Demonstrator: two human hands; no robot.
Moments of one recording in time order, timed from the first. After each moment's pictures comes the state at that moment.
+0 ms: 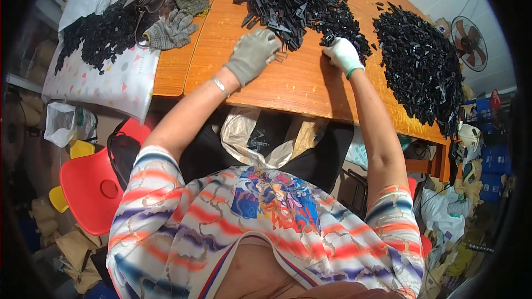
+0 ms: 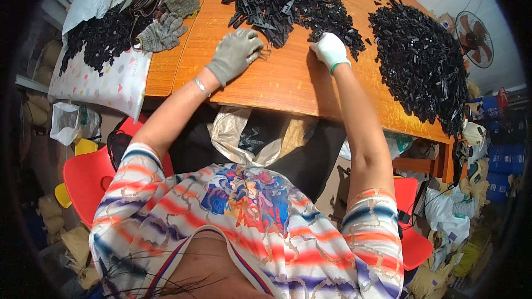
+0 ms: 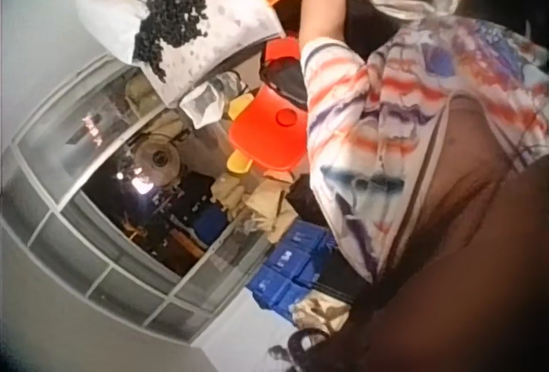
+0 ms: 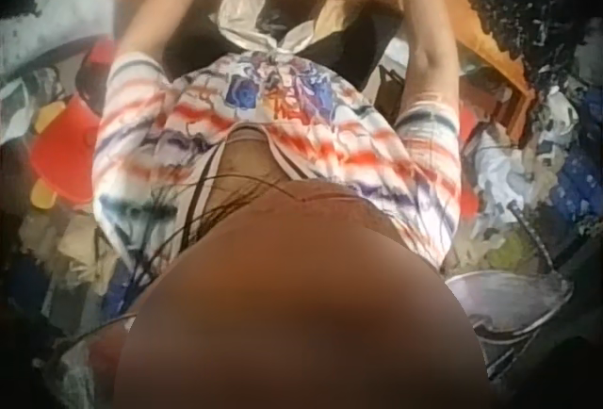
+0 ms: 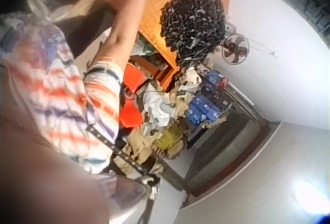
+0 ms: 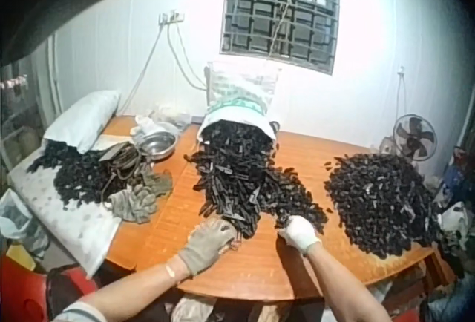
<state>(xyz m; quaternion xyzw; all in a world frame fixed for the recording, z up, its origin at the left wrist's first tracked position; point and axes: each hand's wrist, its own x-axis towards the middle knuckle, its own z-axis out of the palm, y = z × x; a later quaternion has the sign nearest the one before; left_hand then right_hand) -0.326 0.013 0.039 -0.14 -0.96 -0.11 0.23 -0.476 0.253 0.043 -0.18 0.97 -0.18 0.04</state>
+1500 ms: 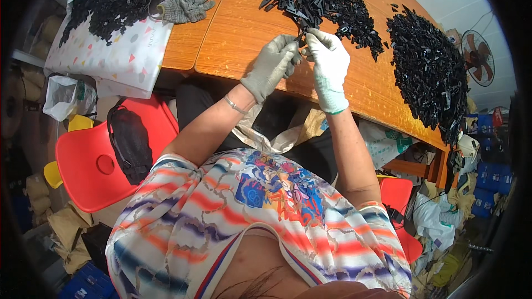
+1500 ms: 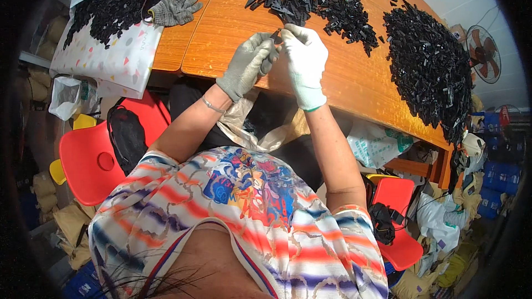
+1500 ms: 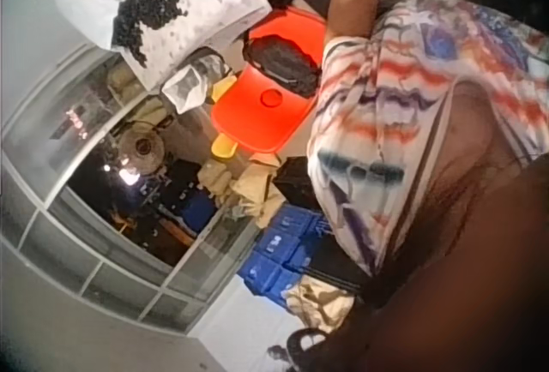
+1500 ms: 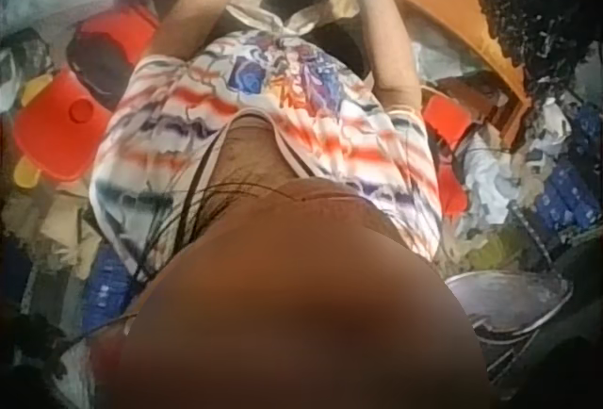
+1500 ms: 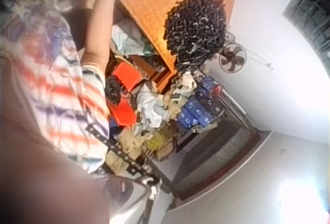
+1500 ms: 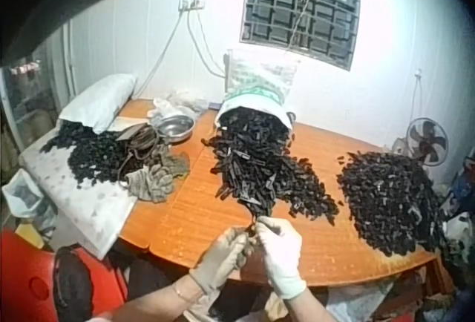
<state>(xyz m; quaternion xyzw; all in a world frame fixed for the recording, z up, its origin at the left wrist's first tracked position) -0.250 0.068 0.064 0.08 -0.52 -0.85 0.04 -0.303 0.182 0.093 -0.11 0.71 -0.70 0.01</state>
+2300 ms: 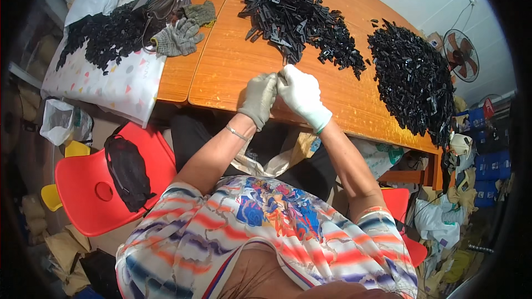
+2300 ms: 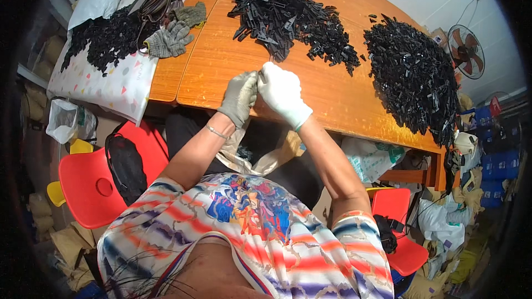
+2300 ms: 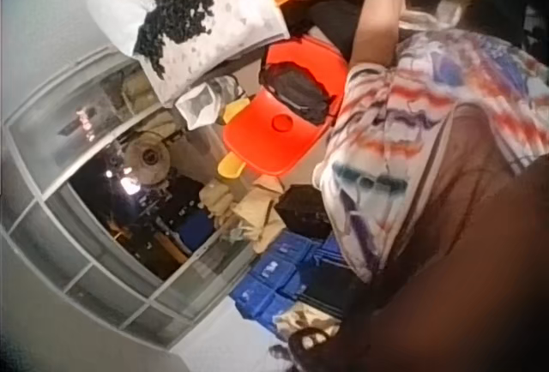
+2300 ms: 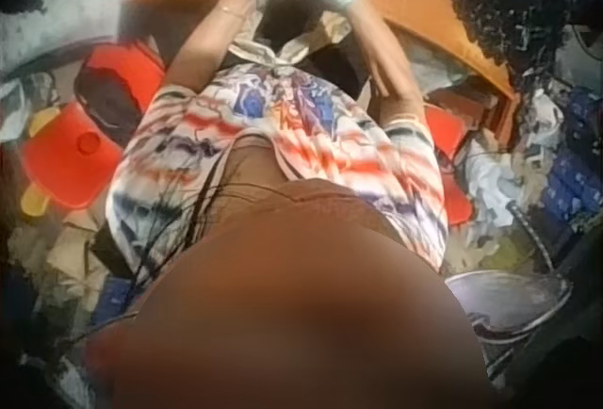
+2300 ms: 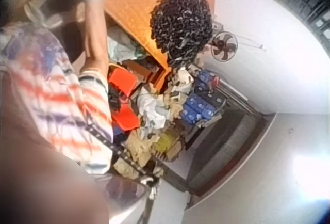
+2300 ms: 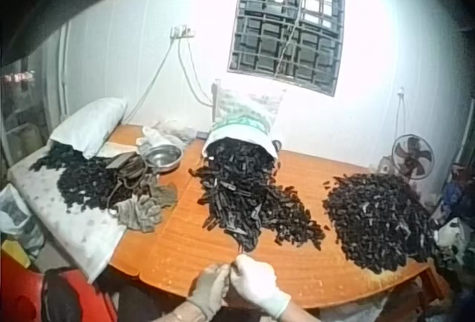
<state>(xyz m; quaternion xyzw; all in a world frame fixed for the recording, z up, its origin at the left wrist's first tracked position) -0.259 0.077 0.054 0.21 -0.50 -0.84 0.05 -0.314 0.181 0.078 -0.33 0.90 -0.25 -0.11</state>
